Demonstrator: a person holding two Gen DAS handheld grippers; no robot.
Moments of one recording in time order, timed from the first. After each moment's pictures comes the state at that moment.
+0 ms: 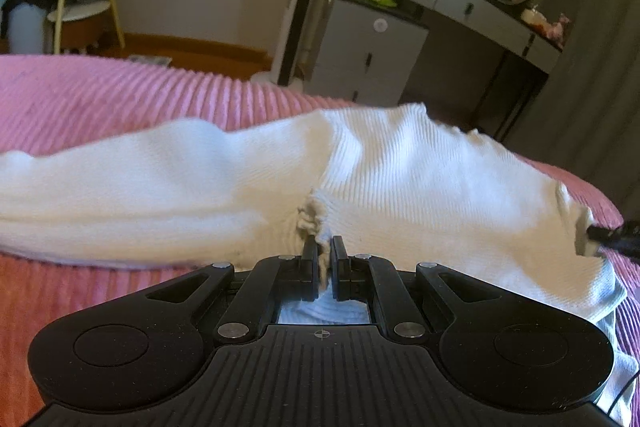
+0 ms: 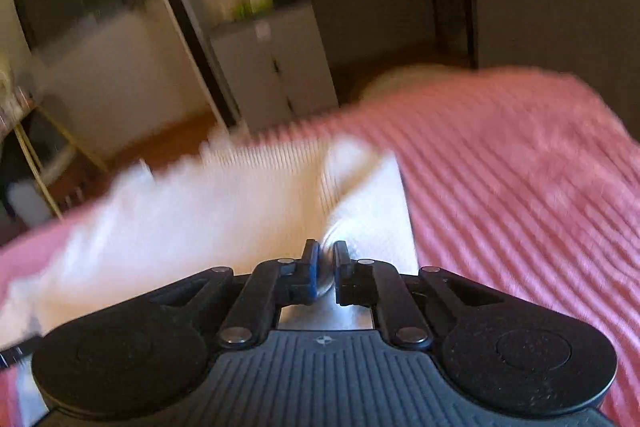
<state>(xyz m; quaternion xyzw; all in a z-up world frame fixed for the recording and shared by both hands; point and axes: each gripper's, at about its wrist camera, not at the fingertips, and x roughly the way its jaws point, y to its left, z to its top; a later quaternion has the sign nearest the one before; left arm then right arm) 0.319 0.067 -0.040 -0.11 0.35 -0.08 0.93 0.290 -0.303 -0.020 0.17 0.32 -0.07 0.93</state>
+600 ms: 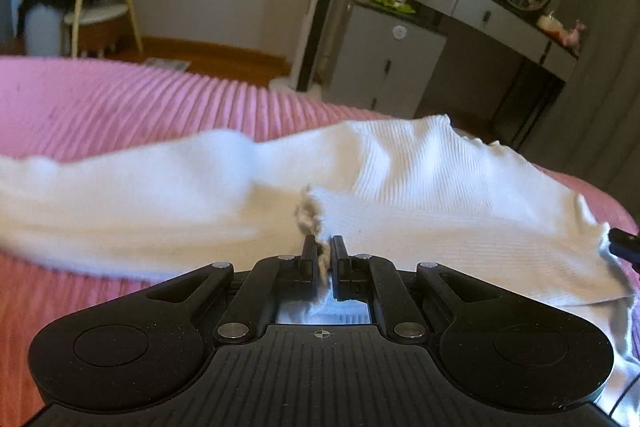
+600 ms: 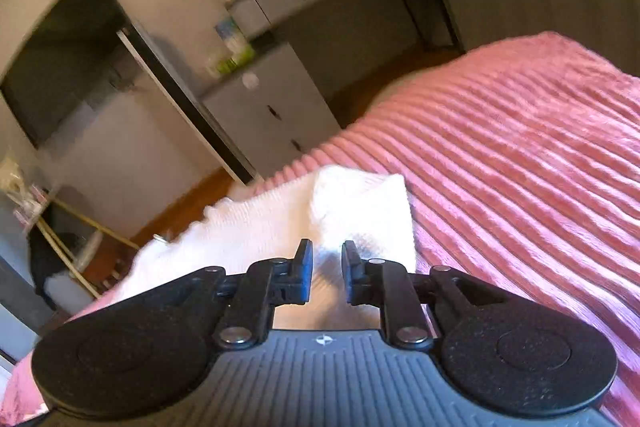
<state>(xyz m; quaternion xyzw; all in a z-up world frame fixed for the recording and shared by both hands) 0.323 0.080 -0.040 -0.12 0.35 -0.05 0.93 0.272 -0.332 -0.034 0.30 0.26 -0.08 0.92</state>
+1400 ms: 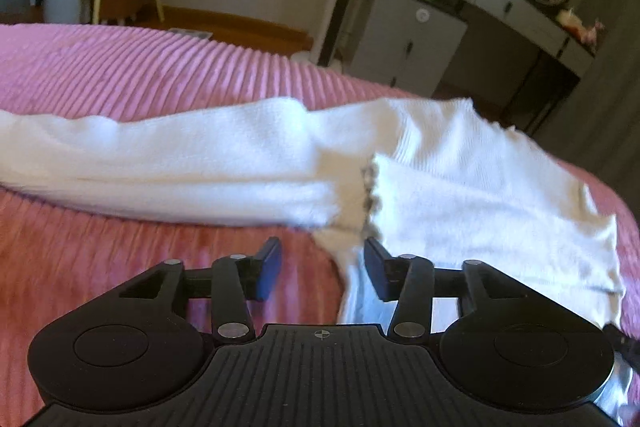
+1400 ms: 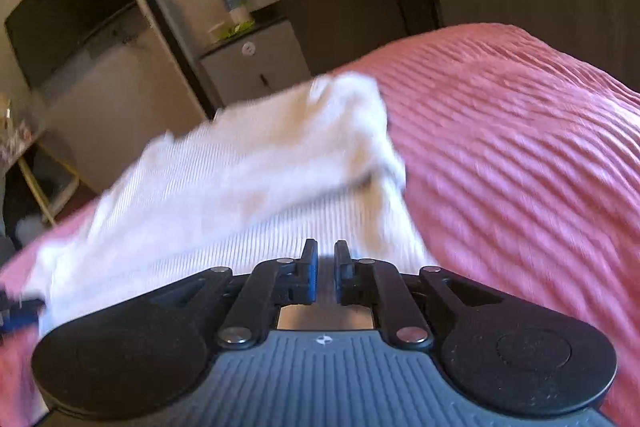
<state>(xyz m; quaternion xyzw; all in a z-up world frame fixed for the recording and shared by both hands) 0.292 0.112 -0.032 -0.12 0.40 -0.02 0.91 0.166 -0.261 -0.054 0.21 0.31 -0.10 0.92</state>
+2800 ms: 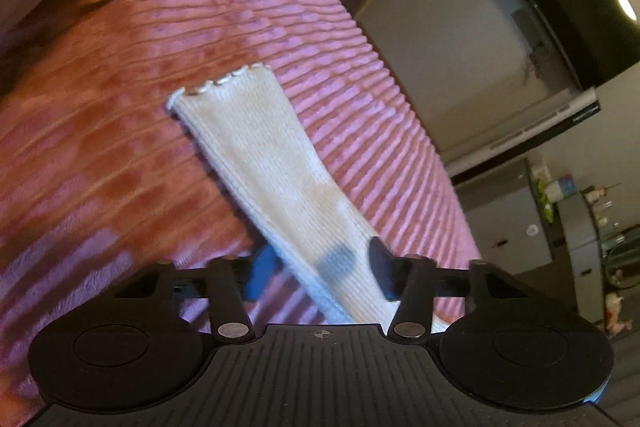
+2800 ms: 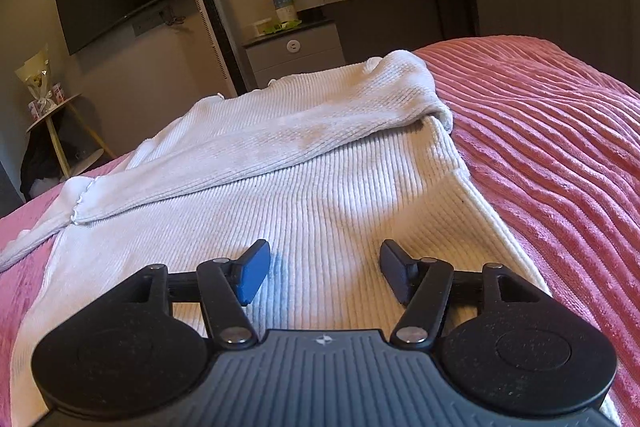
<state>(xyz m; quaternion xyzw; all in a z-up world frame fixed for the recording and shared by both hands) 0.282 0.390 -0.064 -0.46 0.31 0.17 0.82 0.127 -0.218 -0.073 0.16 0.28 -0.06 0.95</state>
